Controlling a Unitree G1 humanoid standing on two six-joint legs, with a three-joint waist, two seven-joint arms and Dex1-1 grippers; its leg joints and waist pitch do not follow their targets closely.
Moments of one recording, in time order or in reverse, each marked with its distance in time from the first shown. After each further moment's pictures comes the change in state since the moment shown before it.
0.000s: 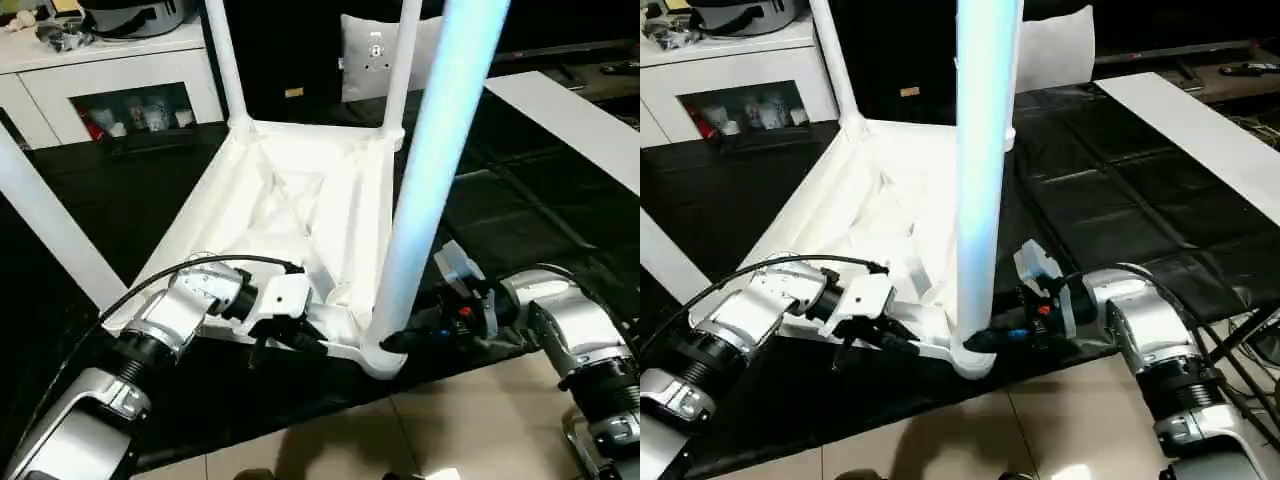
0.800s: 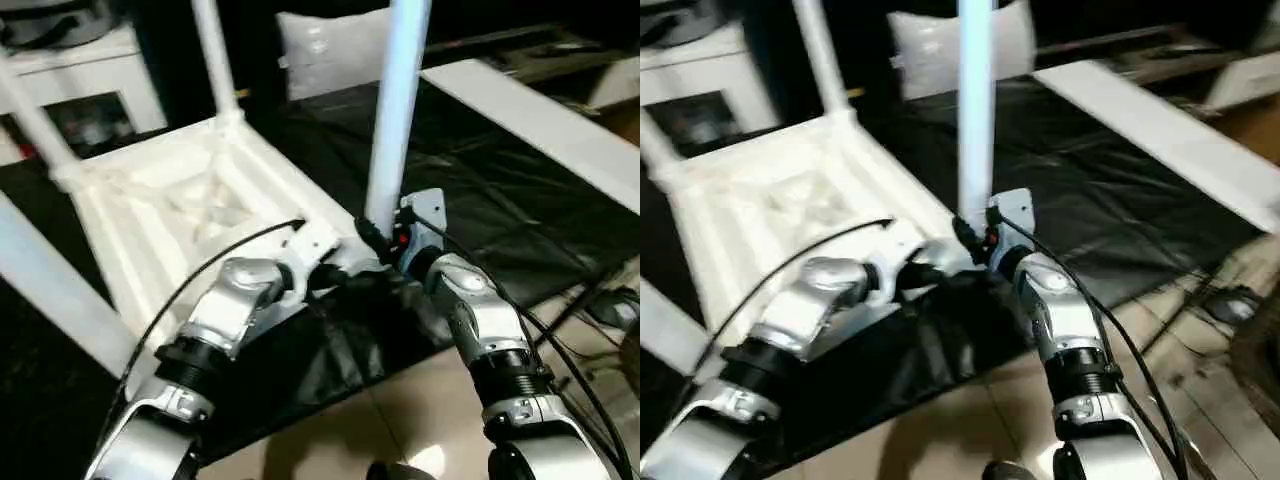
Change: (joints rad) left arm 0.000 -0.296 0.161 -0.068 0.055 0.439 0.627; right arm -0.063 0.393 -0.222 0.130 -0.156 -0.066 -1.008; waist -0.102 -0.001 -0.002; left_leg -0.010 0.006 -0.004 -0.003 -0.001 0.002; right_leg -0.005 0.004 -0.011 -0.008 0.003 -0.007
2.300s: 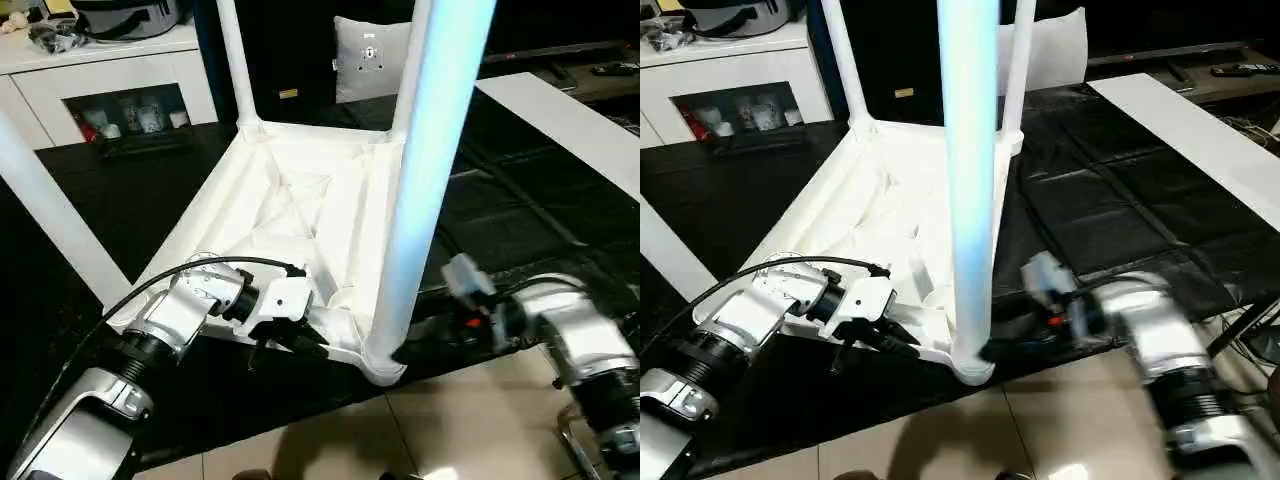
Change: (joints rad) left arm -0.006 0.275 -0.185 0.095 -0.048 -0.550 -0.694; right arm 0.100 -0.435 0.234 -0.094 0.134 -0.050 1.110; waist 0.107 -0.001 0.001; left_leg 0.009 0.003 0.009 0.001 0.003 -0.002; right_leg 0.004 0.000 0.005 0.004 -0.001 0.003
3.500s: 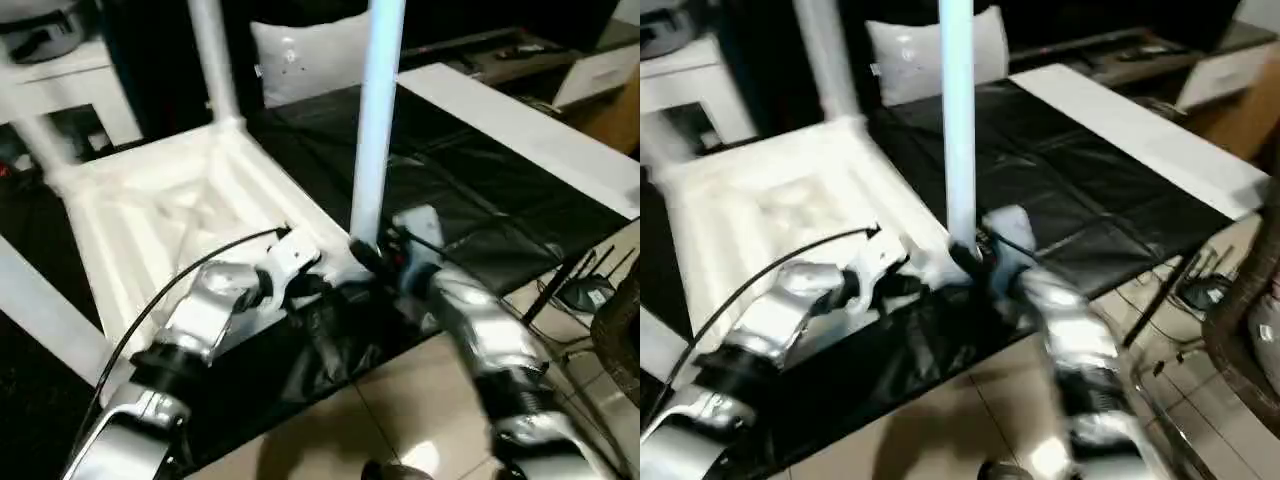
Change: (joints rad) left arm 0.039 -0.190 0.189 -0.083 0.080 0.463 0.618; right arm -0.056 0.464 -0.196 0.057 -0.177 0.106 -1.100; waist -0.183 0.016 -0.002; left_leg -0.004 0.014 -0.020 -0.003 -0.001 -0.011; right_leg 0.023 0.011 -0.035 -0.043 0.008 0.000
